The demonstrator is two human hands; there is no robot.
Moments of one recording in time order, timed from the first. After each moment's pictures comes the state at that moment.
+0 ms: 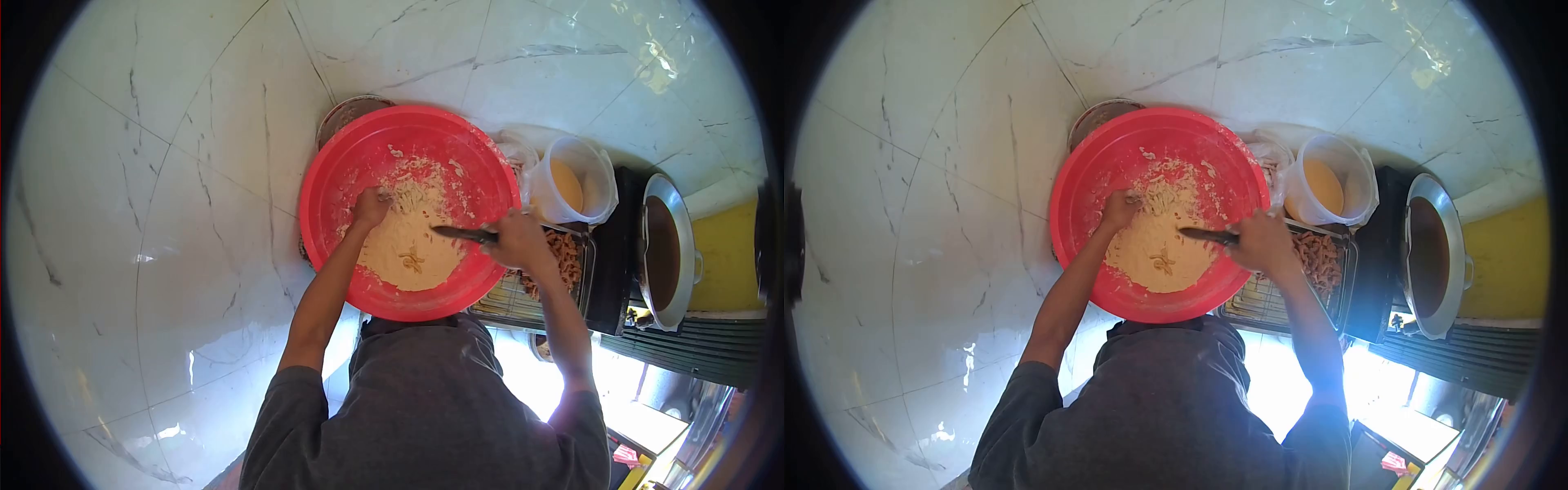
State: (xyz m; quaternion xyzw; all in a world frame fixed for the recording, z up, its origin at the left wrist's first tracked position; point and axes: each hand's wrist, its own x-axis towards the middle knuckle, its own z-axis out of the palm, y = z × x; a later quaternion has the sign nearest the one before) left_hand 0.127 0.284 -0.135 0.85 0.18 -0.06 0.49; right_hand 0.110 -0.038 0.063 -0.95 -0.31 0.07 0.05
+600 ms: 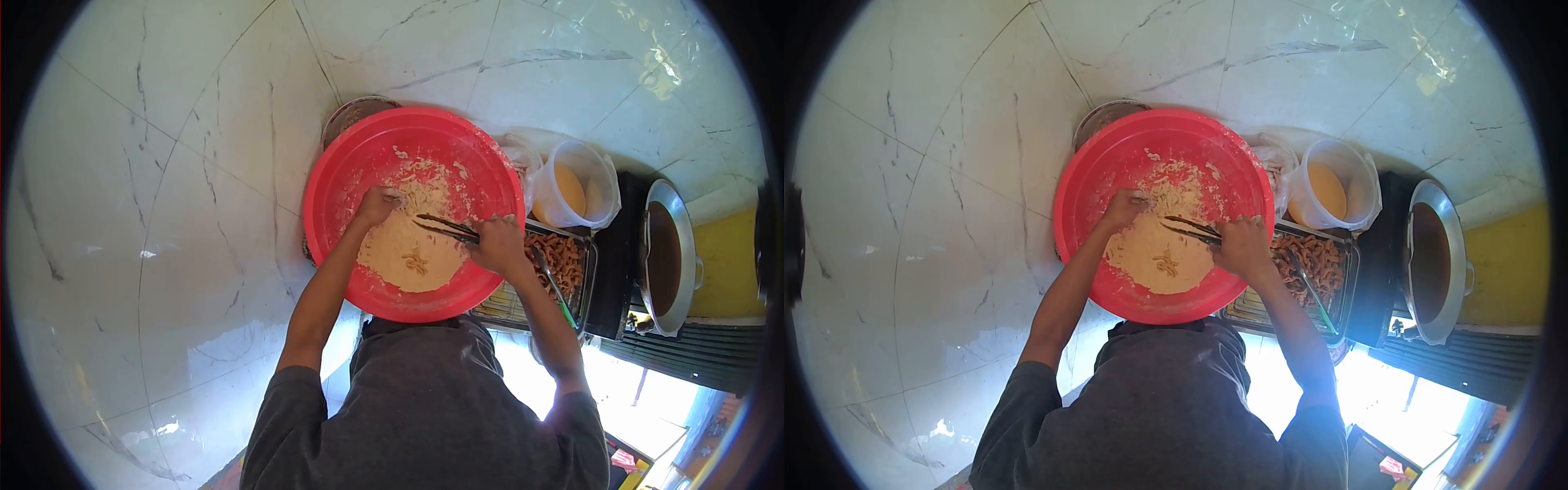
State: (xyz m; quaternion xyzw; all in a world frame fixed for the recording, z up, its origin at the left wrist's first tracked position) left_hand 0.126 0.285 -0.118 0.80 0.09 -0.09 0.59; right_hand 0.104 -0.005 0.030 -0.95 -0.29 0.06 0.06
